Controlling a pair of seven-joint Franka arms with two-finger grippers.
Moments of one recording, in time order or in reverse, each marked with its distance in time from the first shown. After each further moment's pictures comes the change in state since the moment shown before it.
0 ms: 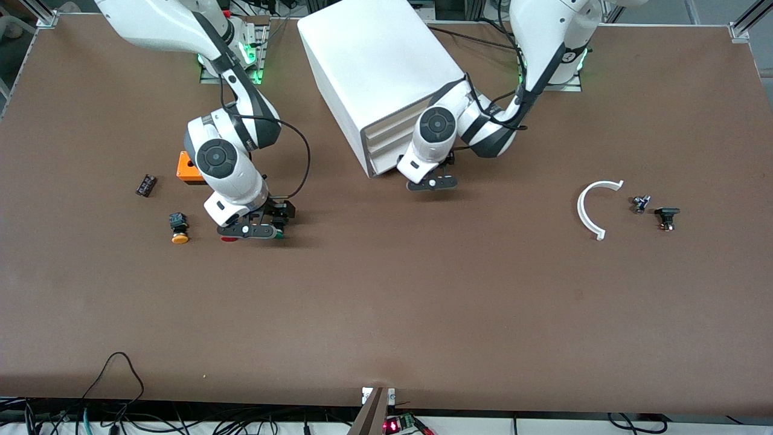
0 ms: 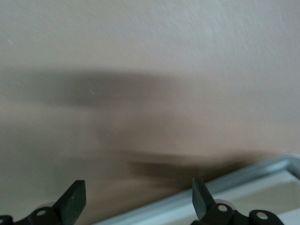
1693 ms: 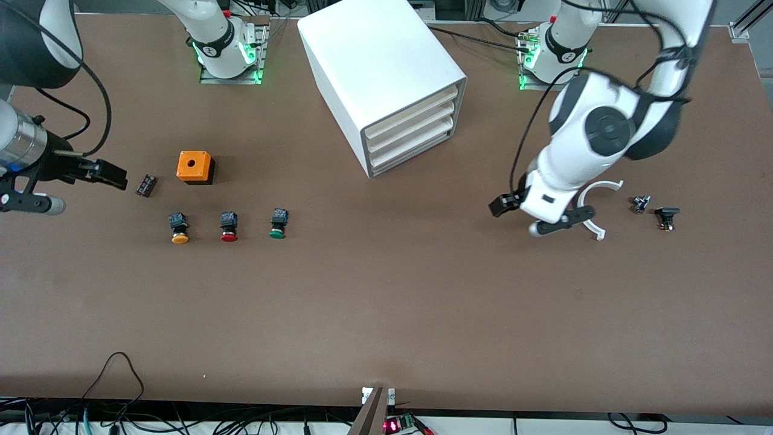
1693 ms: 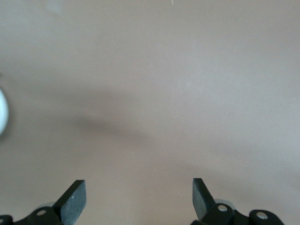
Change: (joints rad) left arm 0.425 -0.290 0.023 0.172 0.000 -0.289 0.157; right arm -0.146 -0.295 -0.222 0.349 0.088 -0.699 -0.441
